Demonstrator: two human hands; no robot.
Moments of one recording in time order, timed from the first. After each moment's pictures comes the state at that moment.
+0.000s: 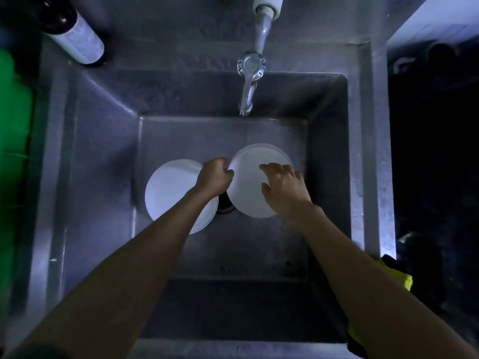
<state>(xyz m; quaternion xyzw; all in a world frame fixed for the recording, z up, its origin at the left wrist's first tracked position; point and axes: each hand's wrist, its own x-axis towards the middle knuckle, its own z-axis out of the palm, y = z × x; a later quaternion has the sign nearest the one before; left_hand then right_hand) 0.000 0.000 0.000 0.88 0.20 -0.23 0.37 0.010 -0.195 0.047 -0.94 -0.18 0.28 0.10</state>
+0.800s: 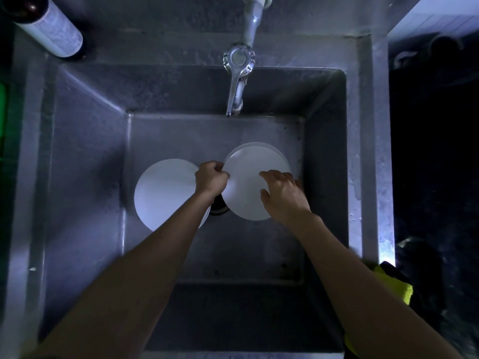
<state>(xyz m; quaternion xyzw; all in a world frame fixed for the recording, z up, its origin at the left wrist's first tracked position) 0.000 -0.016 -0.030 0.77 0.39 -0.21 0.45 0.006 -0.209 0.030 -0.93 -0.14 0.31 0.14</state>
